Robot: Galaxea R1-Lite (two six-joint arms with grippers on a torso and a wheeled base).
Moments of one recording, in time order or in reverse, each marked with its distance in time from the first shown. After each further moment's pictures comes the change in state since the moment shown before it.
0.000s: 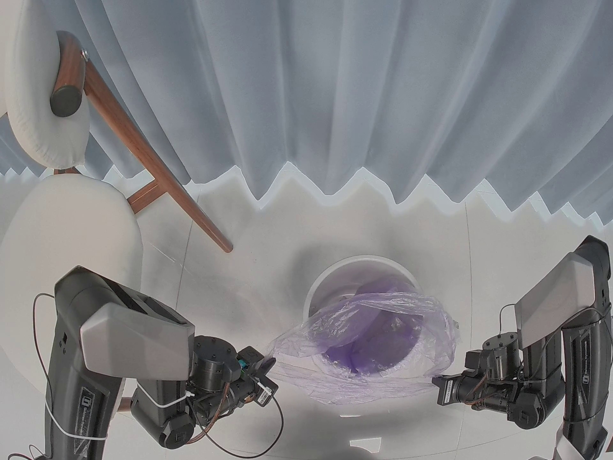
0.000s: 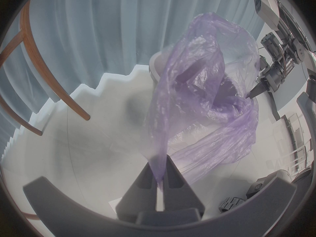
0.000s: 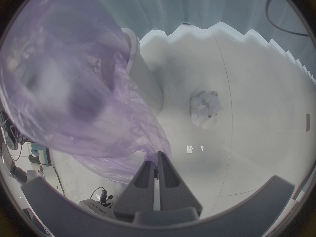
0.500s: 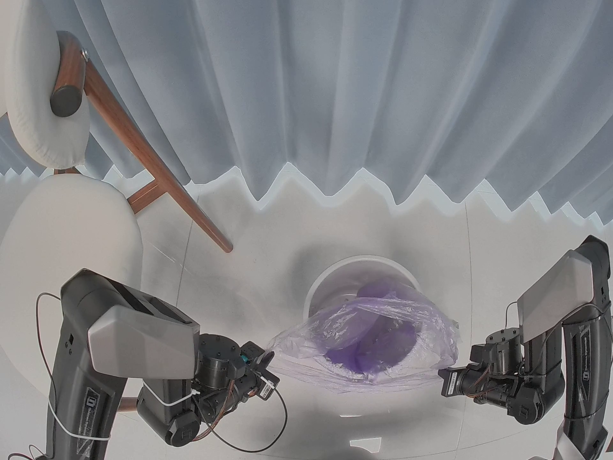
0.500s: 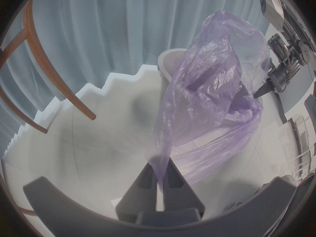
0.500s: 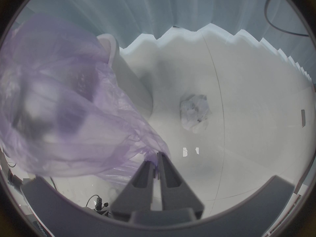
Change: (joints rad) left arm 0.001 0.025 -0.045 -0.001 0.062 -0.016; right arm -0.047 0.019 -0.030 -0.005 -0.038 0.006
